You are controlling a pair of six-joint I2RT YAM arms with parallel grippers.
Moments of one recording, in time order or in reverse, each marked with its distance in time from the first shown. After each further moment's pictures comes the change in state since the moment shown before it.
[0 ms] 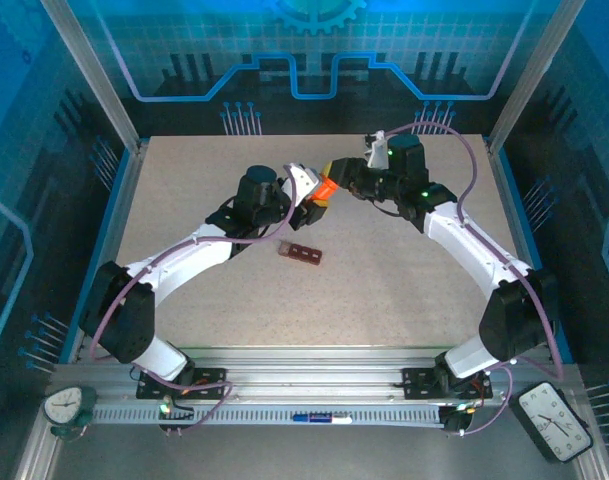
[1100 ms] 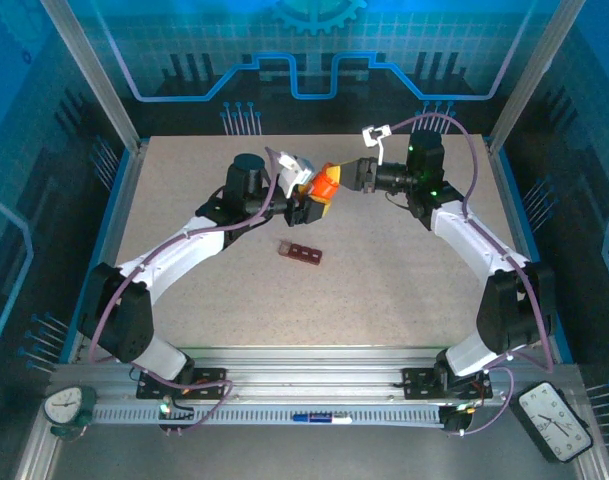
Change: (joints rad) left arm 0.072 -0.004 0.059 -0.041 0.359 -0.207; right arm -0.116 0.033 -0.063 0.333 -0.459 -0.245
